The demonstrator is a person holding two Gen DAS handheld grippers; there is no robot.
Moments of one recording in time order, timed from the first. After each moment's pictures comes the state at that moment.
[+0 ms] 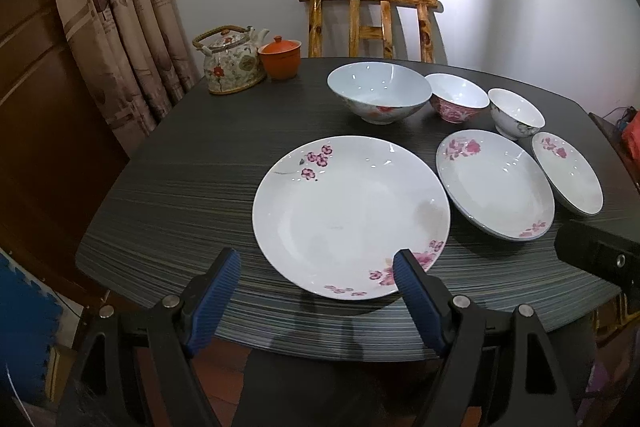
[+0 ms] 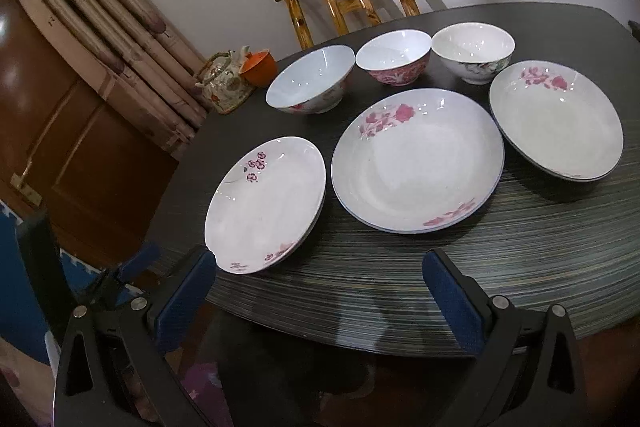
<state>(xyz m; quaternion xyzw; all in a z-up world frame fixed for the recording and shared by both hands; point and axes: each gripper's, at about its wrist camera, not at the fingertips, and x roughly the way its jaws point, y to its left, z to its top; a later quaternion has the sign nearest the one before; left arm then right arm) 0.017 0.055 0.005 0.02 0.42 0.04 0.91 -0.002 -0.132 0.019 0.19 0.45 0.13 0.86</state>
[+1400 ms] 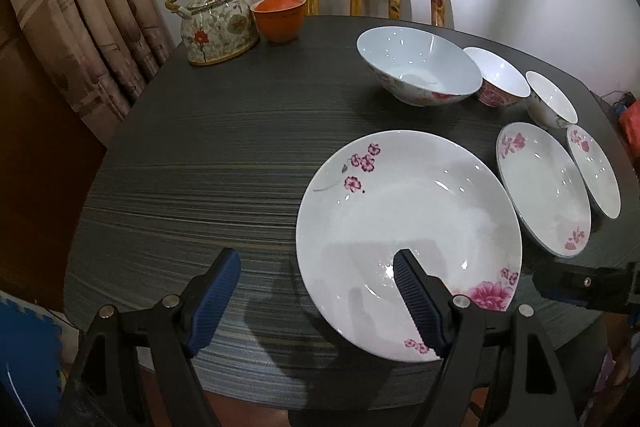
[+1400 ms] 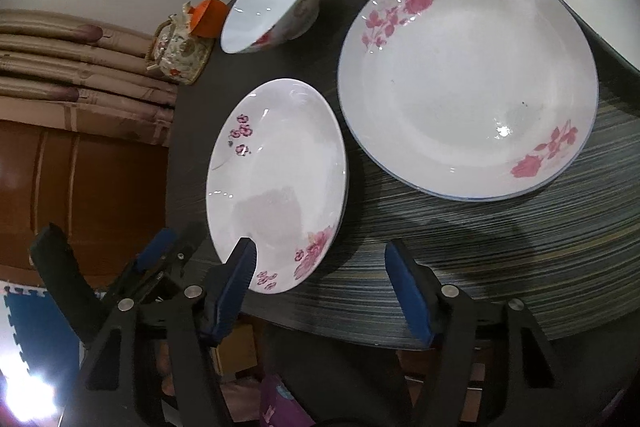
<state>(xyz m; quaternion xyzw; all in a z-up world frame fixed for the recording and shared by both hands) 0.106 0.116 -0.014 0.02 0.50 -0.01 0.87 0.072 -0.109 -0.037 0.32 0.59 0.11 0.73</state>
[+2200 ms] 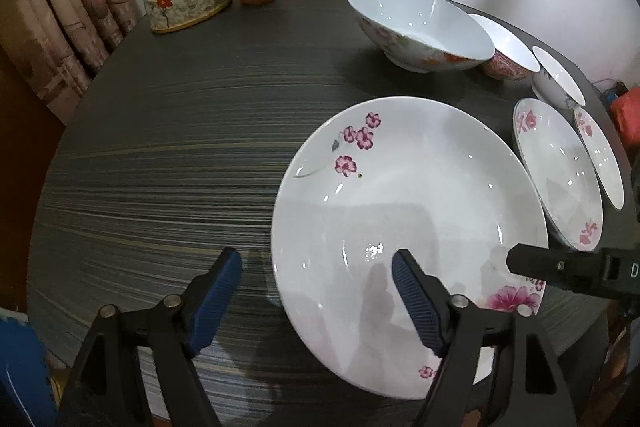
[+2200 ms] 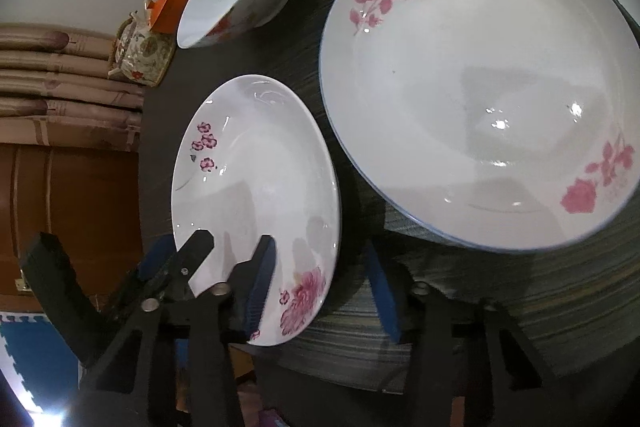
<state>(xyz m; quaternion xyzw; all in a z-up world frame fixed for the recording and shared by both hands) 0.139 0.120 -0.059 0.01 0.54 -0.05 0.84 0.110 -0.091 -0.068 0.31 0.61 0.08 0.72</state>
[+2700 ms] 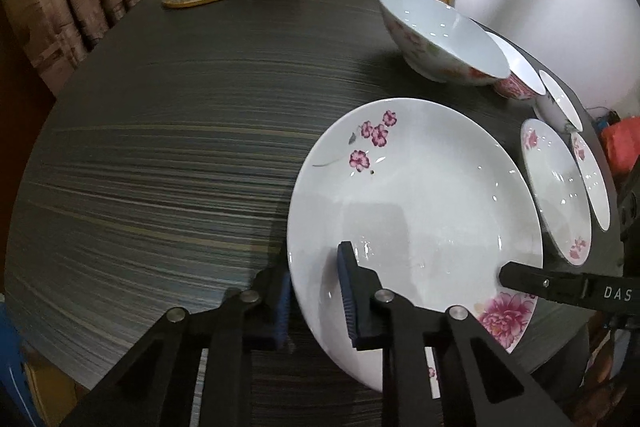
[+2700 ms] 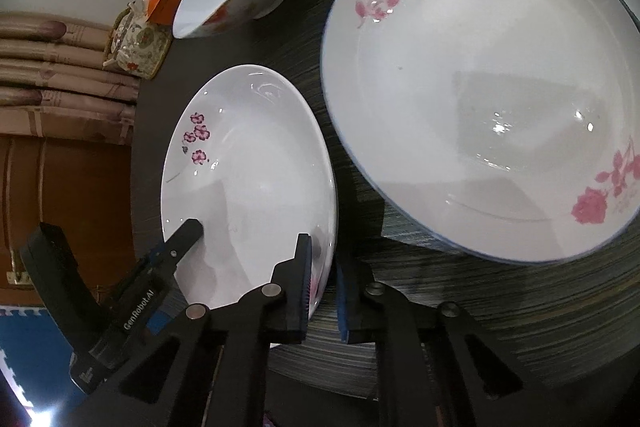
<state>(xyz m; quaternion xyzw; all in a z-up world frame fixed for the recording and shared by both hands) 0.140 0.158 -0.066 -0.05 0.55 -0.06 0.83 0.115 -0.076 -0.073 0.29 0.62 0.09 0.72</state>
